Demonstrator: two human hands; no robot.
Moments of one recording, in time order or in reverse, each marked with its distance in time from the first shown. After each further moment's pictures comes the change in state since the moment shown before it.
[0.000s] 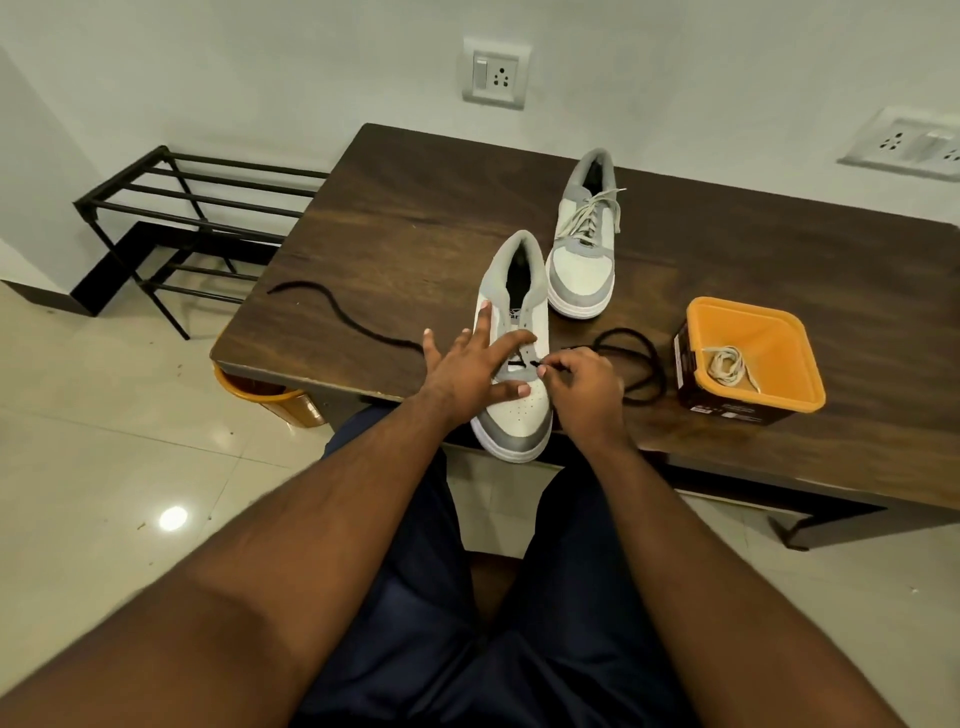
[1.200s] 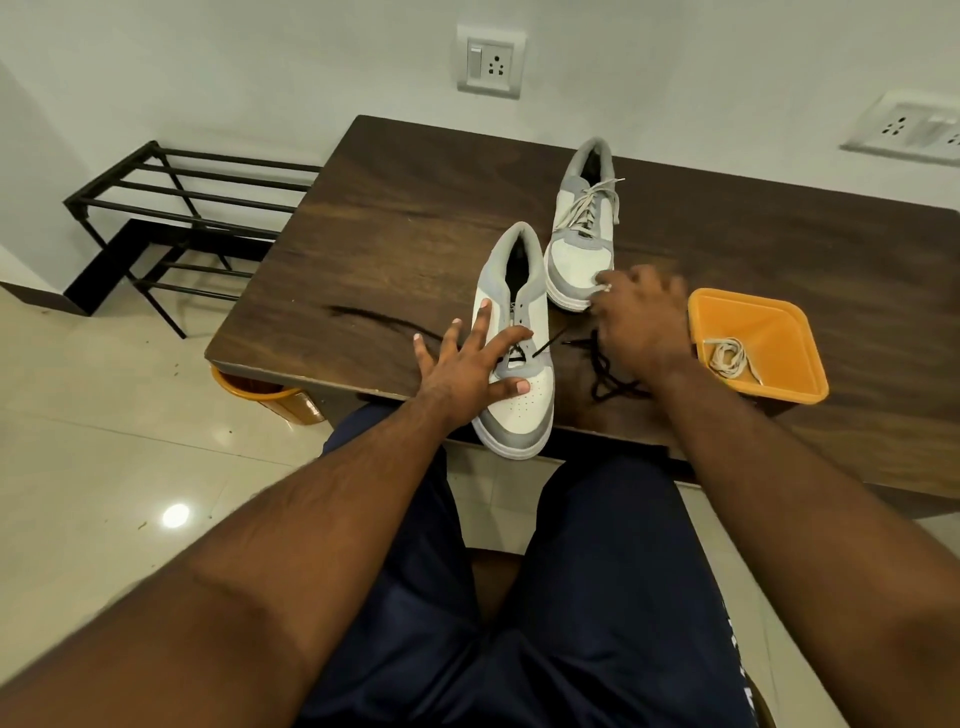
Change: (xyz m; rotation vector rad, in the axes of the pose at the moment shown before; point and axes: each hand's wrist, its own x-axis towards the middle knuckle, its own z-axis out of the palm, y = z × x) left_hand -0.003 -0.001 0.006 -0.080 -0.033 -0.049; right_hand 0.070 0.012 -0.065 -0.803 -0.026 -0.312
